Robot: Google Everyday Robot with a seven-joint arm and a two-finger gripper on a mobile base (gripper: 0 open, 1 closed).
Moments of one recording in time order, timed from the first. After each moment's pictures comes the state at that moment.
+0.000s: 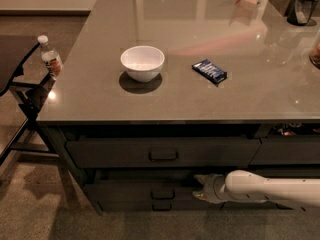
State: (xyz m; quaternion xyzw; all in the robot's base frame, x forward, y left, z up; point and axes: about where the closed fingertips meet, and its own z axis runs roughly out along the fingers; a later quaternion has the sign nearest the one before) arm 0.501 -0.165 0.405 -0.68 0.67 0.02 0.29
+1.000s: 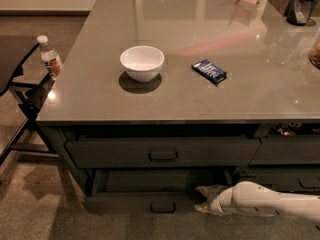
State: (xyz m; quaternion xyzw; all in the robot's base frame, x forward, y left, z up) arm 0.464 -0.167 0.402 -0.68 0.67 0.04 0.30
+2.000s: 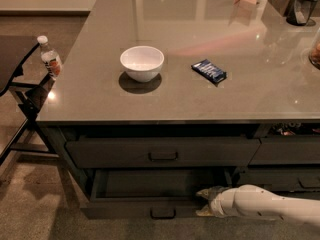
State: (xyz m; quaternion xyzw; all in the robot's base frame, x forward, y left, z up) arm 0.459 -0.165 0.410 -0.69 0.66 0.03 0.31
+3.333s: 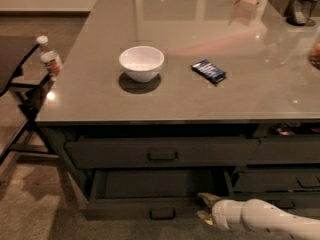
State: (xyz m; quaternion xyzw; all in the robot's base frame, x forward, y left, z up) arm 0.424 -0.179 0.395 -0.68 0.66 0.03 0.32
